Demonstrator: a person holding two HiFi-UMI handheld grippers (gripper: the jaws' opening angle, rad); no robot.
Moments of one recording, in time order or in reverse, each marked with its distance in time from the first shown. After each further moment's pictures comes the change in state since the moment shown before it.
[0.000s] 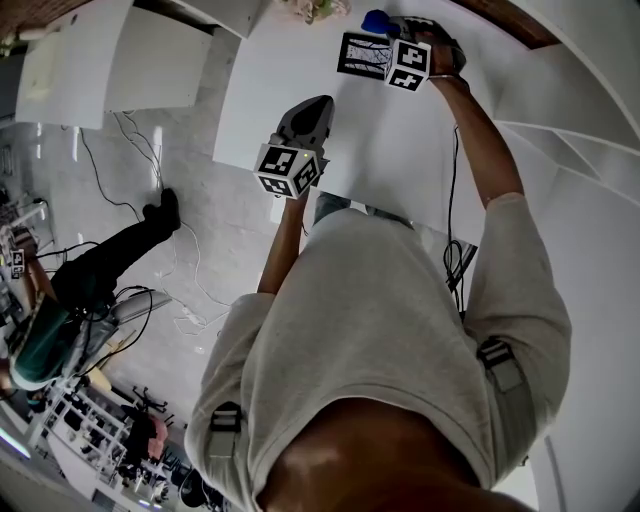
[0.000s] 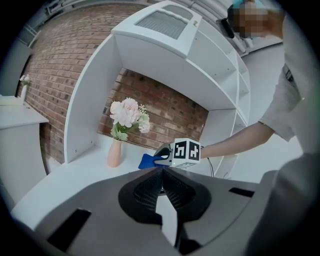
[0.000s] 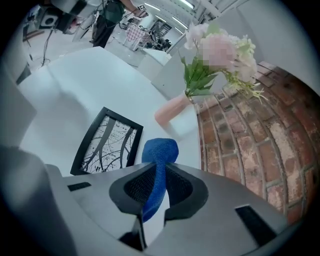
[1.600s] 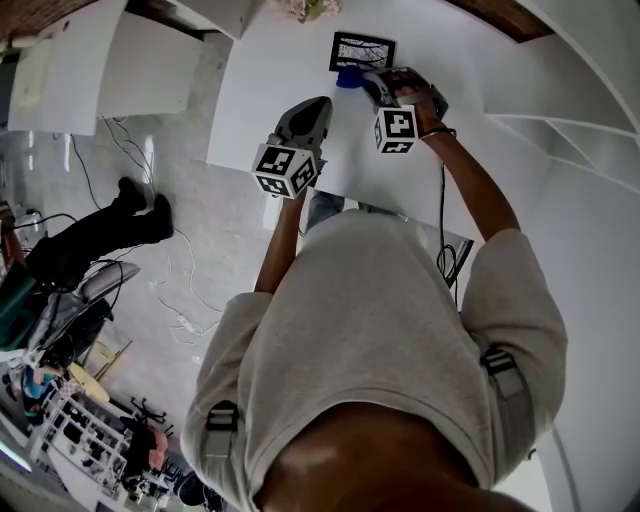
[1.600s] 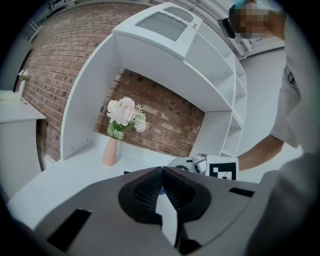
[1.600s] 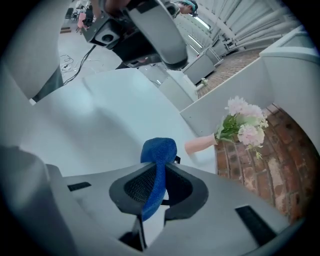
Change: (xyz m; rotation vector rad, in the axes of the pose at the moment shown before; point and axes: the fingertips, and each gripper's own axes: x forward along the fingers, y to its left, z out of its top) left arm -0.006 -0.012 -0.004 -0.015 -0.014 -0.041; right arm -0.089 0.114 0.059 -0.132 -0.157 0.063
